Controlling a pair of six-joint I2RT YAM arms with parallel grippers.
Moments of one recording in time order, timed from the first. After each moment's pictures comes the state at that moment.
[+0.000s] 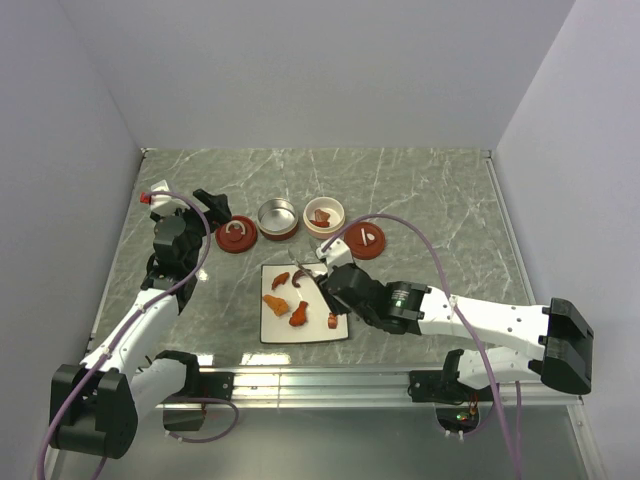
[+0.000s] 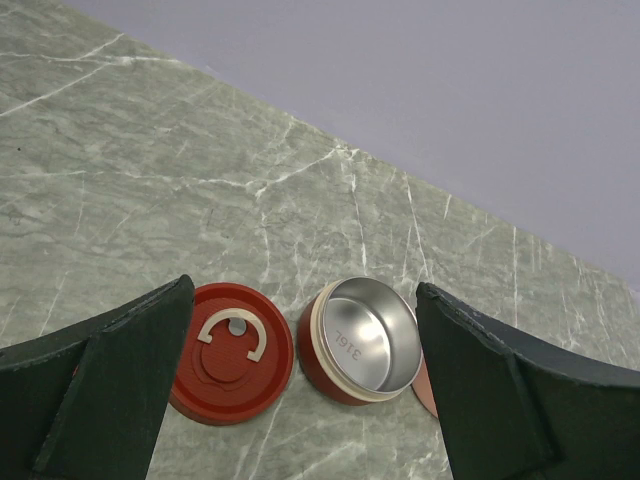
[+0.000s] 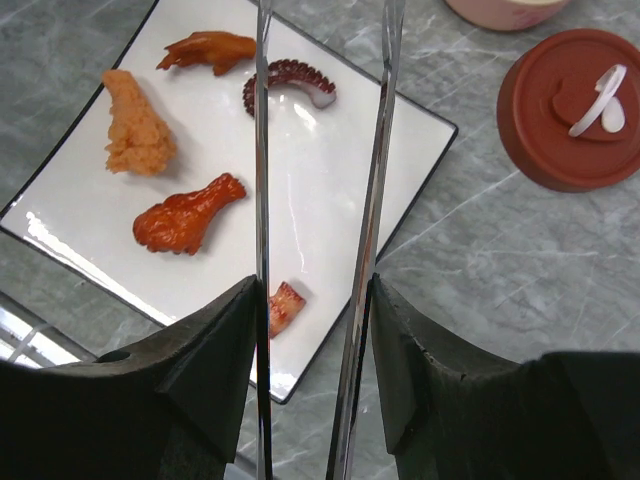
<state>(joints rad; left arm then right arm) -0.15 1.00 0.54 0.38 -0.20 -0.52 1.16 1.22 0.86 -0.38 0.46 0.31</state>
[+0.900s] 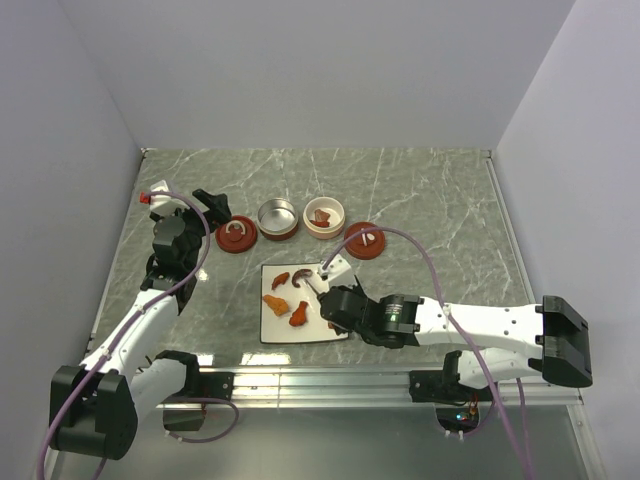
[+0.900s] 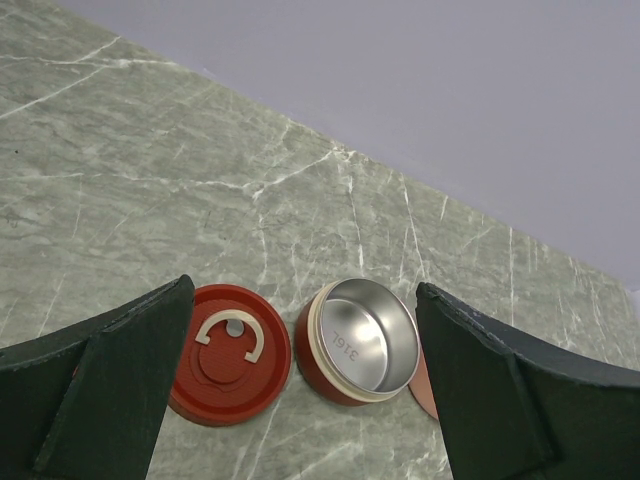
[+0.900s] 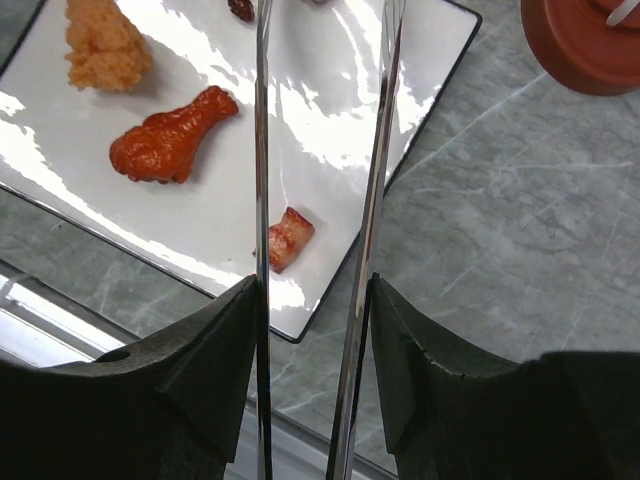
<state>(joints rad) -0.15 0.99 0.54 0.38 -0.19 -0.52 1.29 1.23 0.84 -0.53 0.55 0.51</state>
